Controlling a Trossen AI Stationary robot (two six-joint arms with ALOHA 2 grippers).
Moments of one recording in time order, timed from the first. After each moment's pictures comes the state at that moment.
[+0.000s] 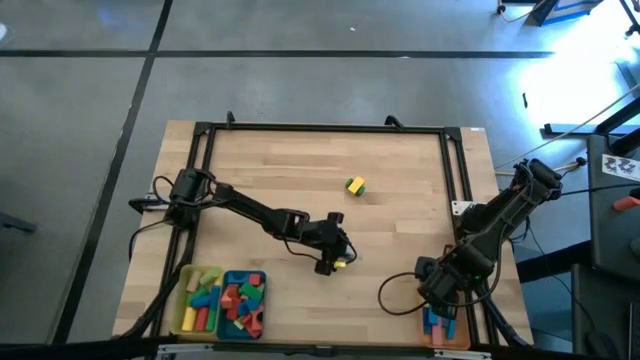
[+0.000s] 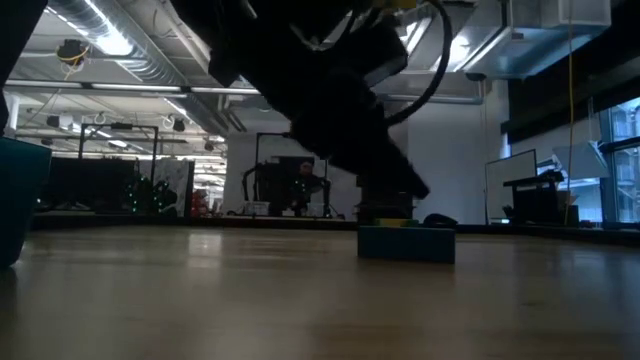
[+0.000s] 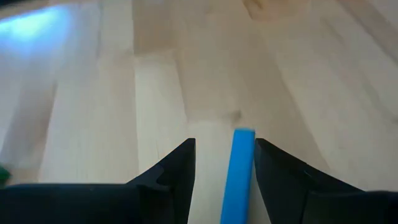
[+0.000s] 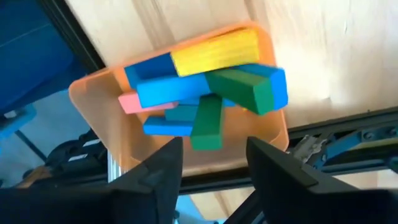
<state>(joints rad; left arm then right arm) -0.18 2.02 1.22 0.12 -0.10 0.14 0.80 1.44 1.20 -1.23 -0.31 1.17</state>
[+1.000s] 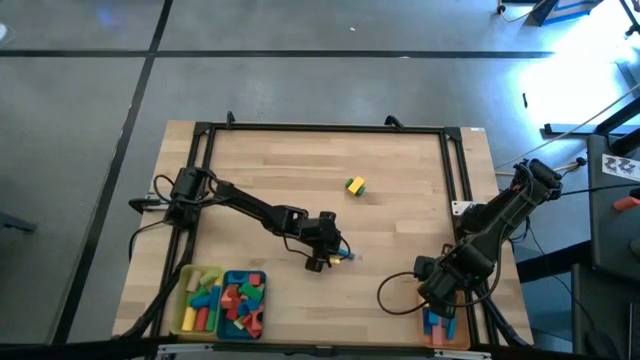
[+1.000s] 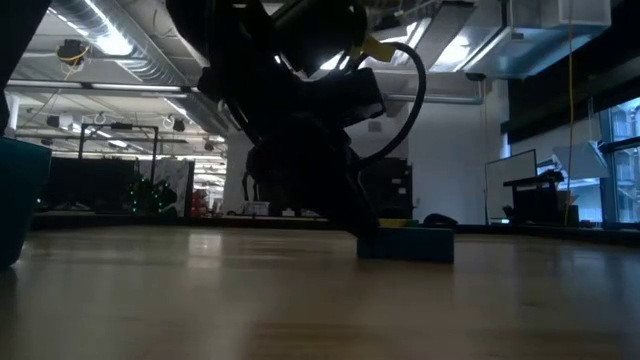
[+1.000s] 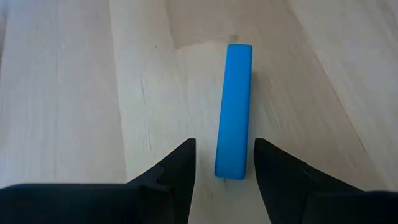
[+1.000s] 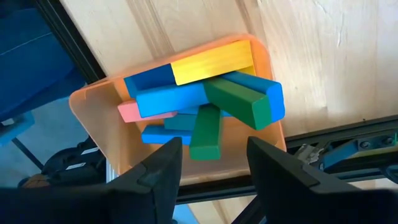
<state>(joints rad) -0.16 2.02 1.18 -0.01 -0.03 0.13 0.80 1.44 1.20 -1.22 -0.27 1.17</state>
